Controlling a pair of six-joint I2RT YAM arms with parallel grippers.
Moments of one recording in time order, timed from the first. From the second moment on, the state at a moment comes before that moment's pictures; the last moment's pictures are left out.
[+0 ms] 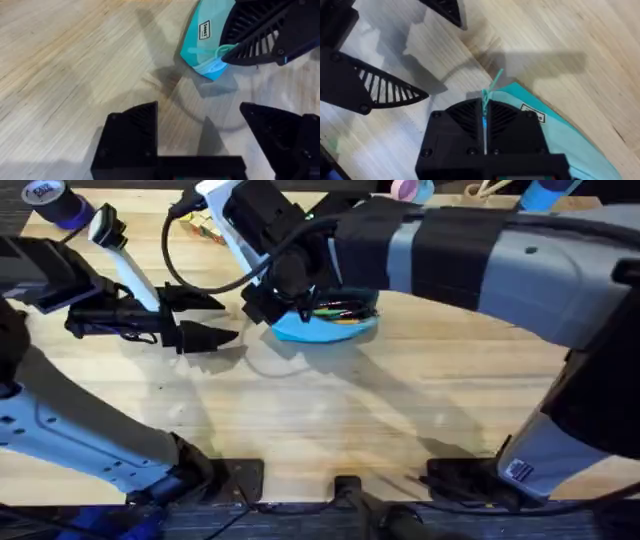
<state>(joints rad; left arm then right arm) 0.55 1.90 1.04 -1.10 1.07 1.57 0.87 1.98 1.58 -0.63 -0.05 0.05</state>
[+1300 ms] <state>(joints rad) 0.22 1.90 1.04 -0.92 1.17 1.58 0.82 1.97 1.61 -0.65 -0.06 0.05</state>
